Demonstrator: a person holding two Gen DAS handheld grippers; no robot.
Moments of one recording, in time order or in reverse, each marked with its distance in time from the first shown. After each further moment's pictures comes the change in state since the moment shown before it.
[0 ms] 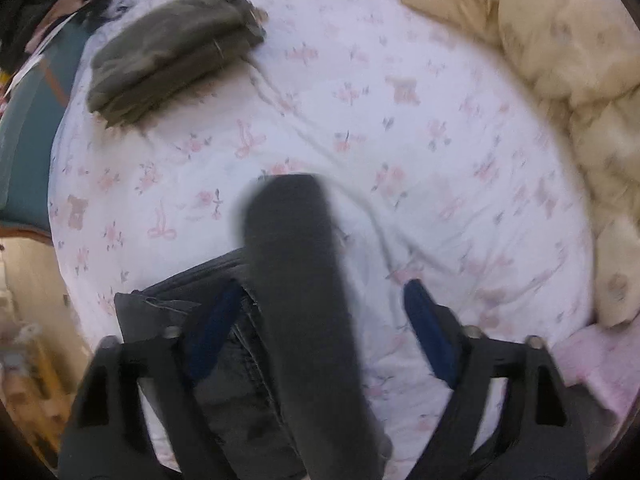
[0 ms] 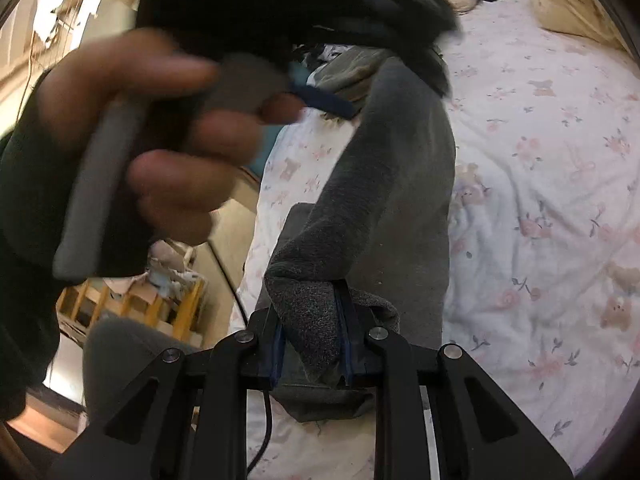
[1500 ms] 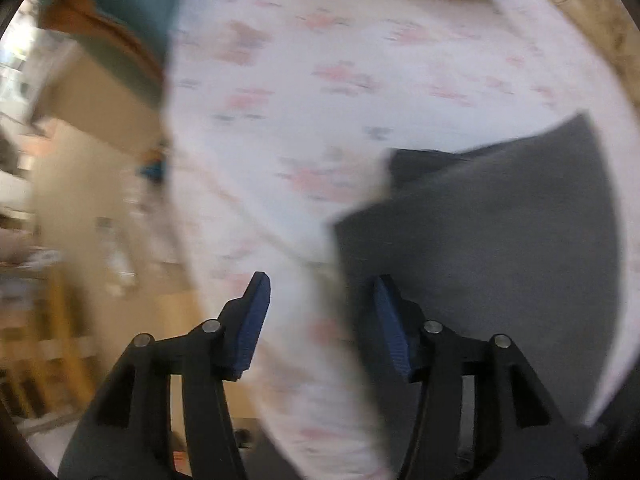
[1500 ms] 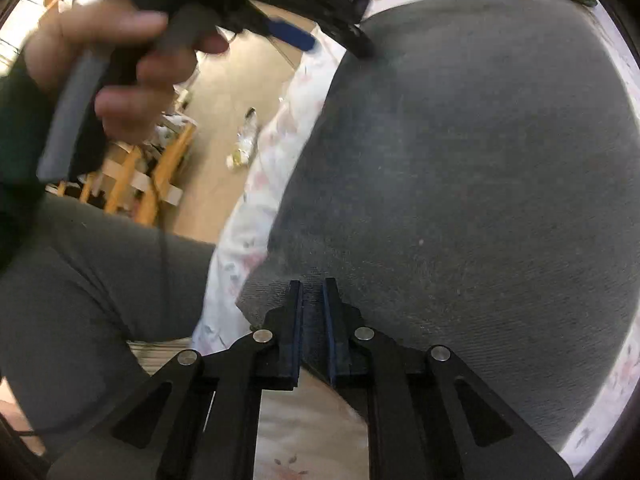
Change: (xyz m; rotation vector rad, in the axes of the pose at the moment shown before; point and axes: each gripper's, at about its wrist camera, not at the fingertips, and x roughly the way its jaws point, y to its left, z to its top) left arm 0.060 0.290 -0.154 -0.218 0.057 0.170; right arm 0.215 0.113 -0.077 -0.250 0.519 -0.081
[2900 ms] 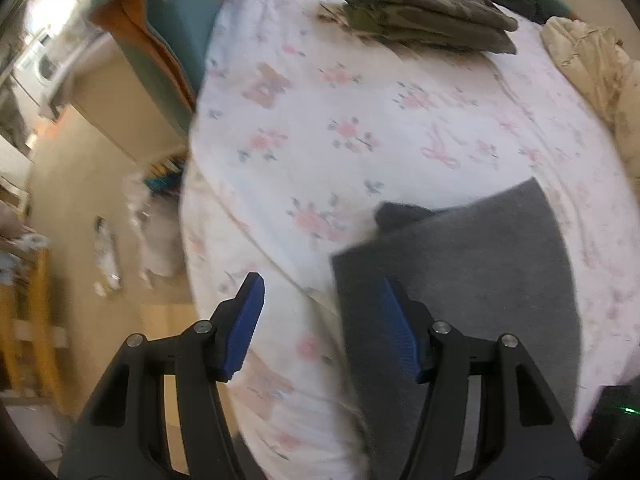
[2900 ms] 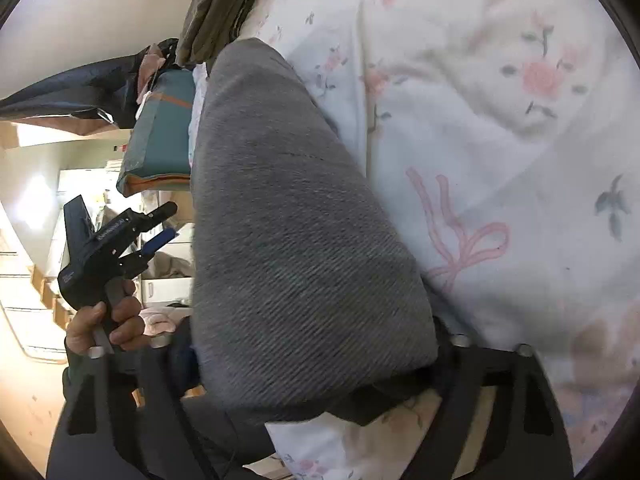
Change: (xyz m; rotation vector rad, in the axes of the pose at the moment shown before) left arm -0.034 0.011 -0.009 -0.127 -0.161 -0.071; right arm -0.043 -0.151 -0.076 0.874 -0.417 0.236
